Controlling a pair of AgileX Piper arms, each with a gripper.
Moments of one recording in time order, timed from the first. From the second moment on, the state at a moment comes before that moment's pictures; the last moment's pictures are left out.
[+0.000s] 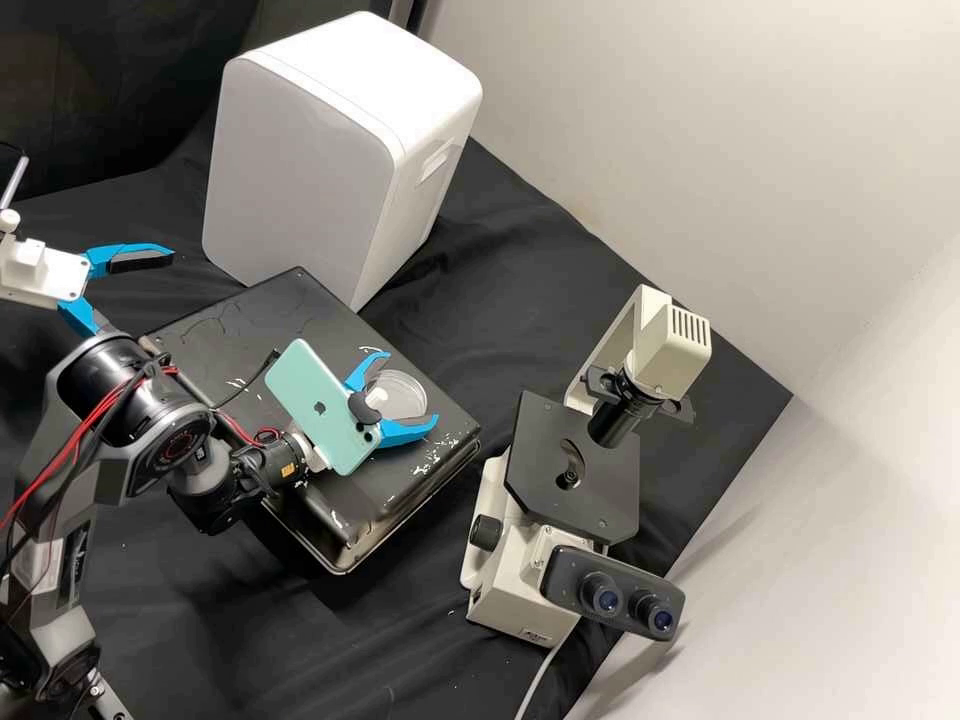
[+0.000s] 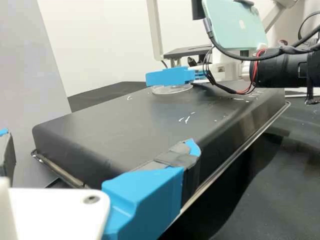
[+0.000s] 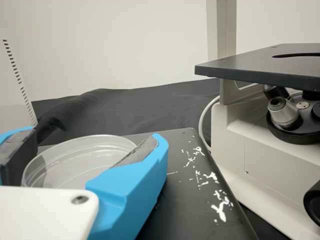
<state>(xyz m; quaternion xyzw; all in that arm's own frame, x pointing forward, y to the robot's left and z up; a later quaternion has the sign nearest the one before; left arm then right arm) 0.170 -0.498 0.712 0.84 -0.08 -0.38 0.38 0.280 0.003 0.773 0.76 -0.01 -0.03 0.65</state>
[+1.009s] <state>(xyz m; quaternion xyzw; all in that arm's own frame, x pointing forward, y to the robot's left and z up) 0.172 -0.497 0.713 0.84 -0.08 -0.38 0.39 0.261 0.004 0.768 0.74 0.00 -0.04 0.67</state>
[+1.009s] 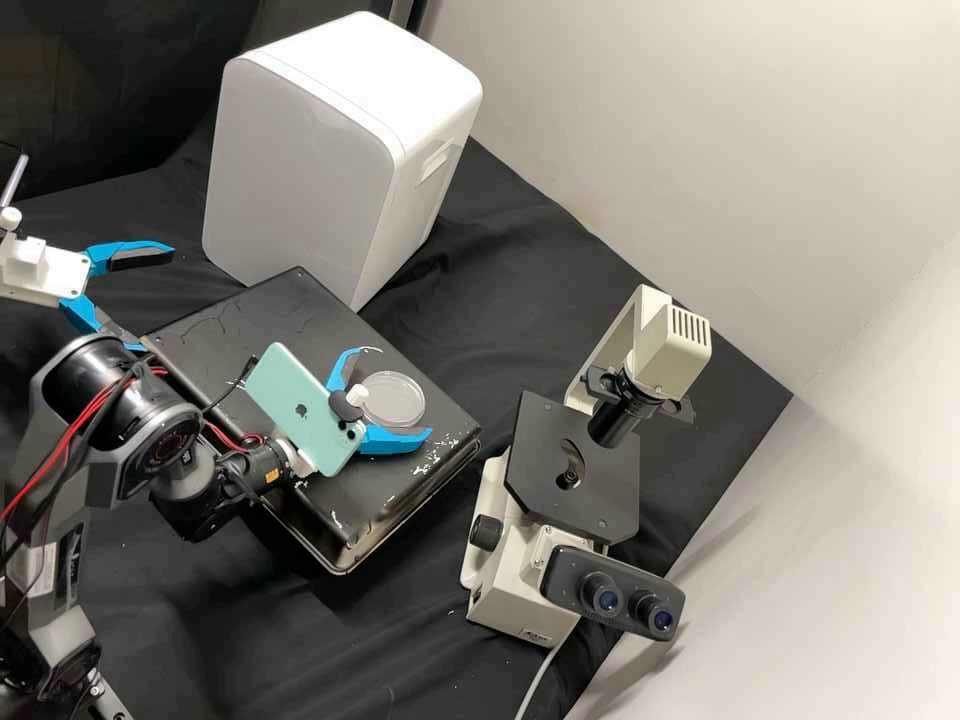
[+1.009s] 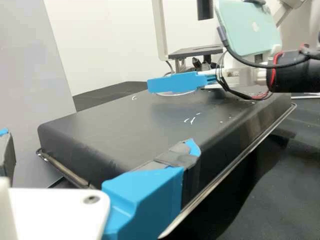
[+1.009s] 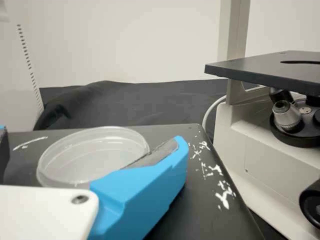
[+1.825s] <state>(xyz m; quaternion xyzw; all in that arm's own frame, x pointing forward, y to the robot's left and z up) 0.173 -0.499 0.713 0.84 -0.09 -0.37 0.39 0.266 -0.008 0.758 0.71 -0.03 -0.06 0.70</state>
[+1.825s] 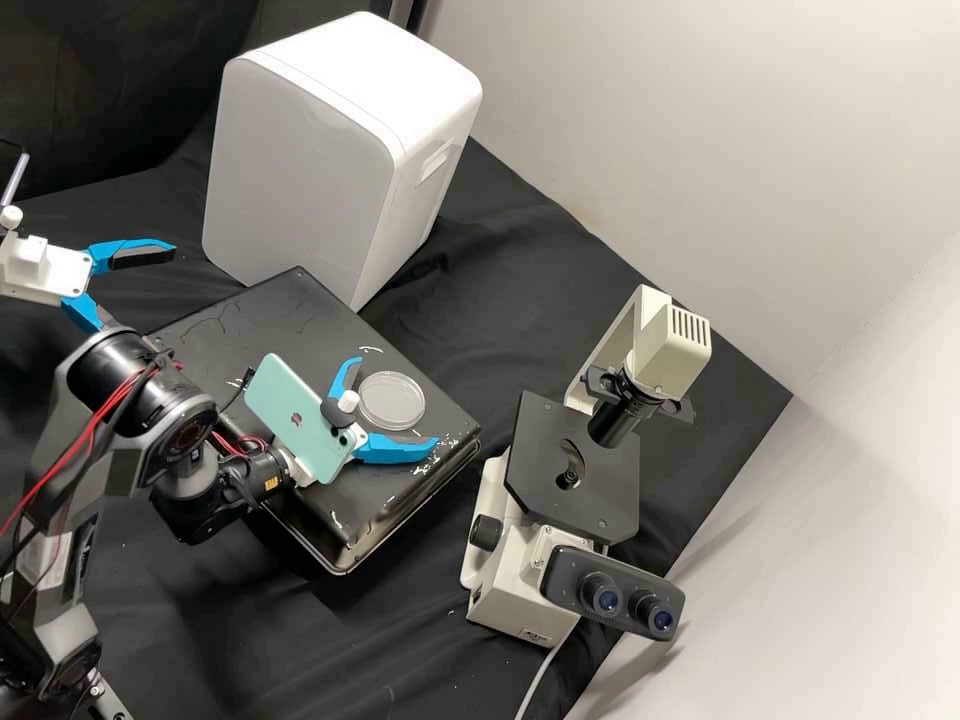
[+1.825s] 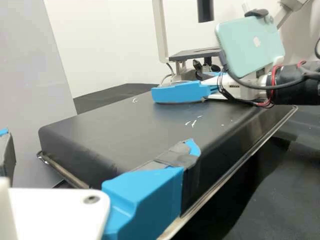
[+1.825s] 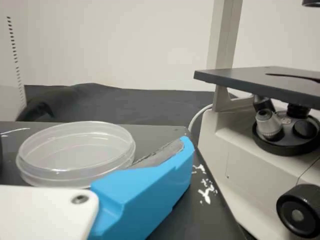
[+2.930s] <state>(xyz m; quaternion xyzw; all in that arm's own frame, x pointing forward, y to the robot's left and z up) 0.173 -0.499 0.713 0.84 -0.09 -0.37 0.39 0.272 -0.010 0.757 0.71 -0.03 -0.04 0.70</state>
